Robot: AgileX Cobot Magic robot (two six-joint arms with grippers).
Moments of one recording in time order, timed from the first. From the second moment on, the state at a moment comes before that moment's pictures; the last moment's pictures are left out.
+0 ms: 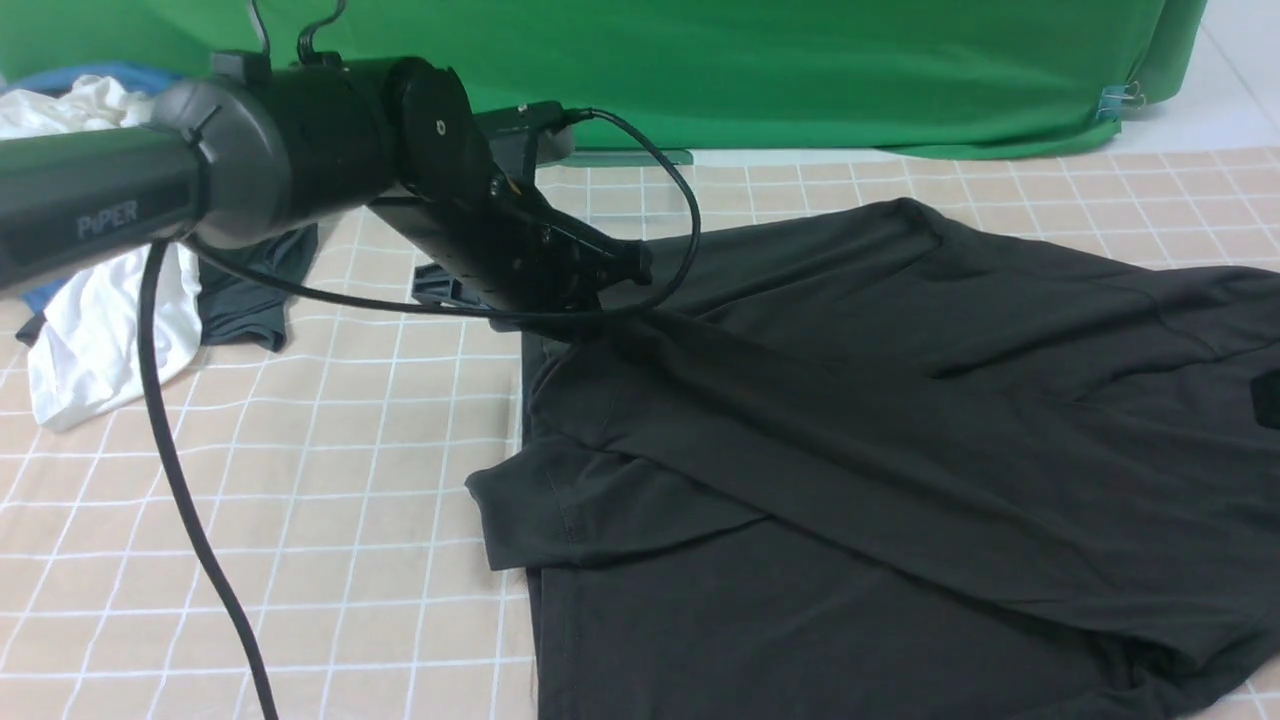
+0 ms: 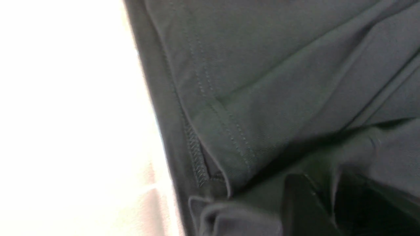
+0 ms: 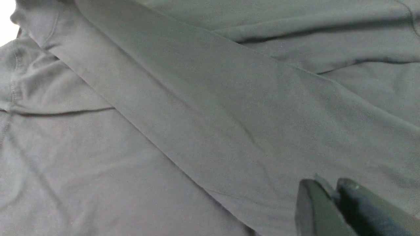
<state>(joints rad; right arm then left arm) 0.04 0.98 -0.86 0.24 0.89 -0.15 -0.38 1.92 -1.46 -0.21 0.67 -0.09</state>
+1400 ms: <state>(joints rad) 0.04 0.98 -0.86 0.24 0.88 -0.15 -0.74 1.55 -0.77 -0.45 0.78 -0.51</state>
